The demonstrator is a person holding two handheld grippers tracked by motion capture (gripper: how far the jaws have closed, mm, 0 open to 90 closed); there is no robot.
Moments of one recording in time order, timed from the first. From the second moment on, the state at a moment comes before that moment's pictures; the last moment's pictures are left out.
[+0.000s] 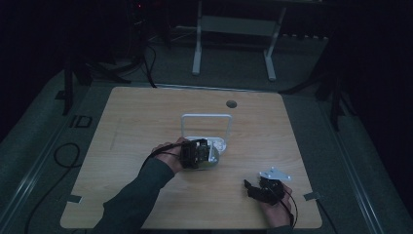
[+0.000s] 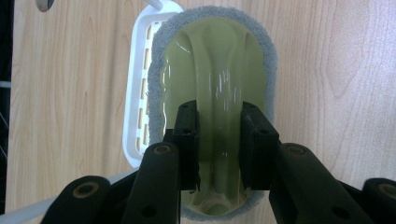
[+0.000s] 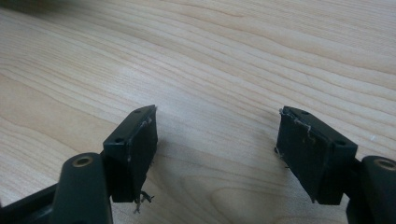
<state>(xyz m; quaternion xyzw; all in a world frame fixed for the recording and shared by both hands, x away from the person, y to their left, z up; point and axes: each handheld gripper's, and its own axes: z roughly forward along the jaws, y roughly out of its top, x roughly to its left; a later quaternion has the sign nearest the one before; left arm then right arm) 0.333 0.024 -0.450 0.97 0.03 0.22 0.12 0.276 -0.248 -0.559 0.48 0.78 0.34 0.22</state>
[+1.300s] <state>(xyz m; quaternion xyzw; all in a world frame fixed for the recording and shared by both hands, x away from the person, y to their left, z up) 0.353 0.021 -0.450 0.96 0.00 0.24 0.13 0.276 -0.248 -0.559 0.48 0.78 0.34 0.22</state>
